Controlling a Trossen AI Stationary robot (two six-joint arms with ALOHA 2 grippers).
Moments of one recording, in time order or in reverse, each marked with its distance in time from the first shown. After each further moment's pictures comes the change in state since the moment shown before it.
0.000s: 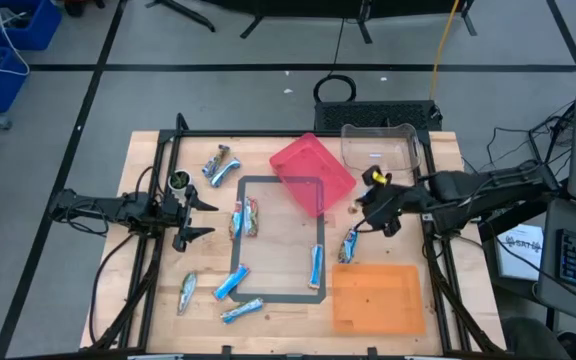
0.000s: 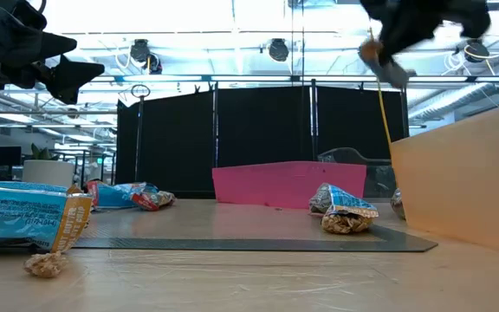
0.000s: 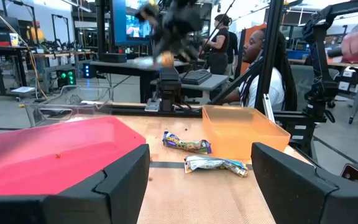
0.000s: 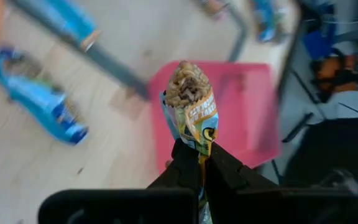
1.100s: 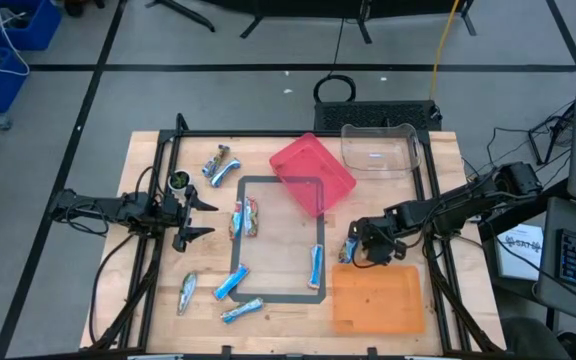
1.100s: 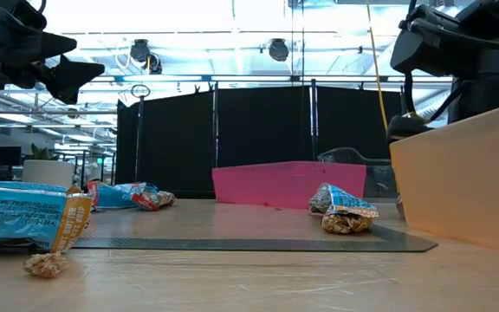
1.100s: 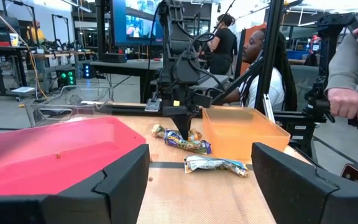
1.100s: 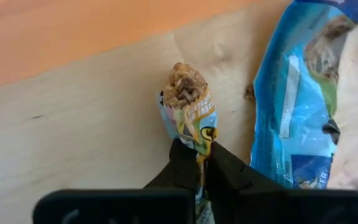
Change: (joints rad) left arm 0.000 0.000 0.000 0.000 0.000 0.000; right arm 0.007 0.272 -0.540 0.386 -0.459 -0.435
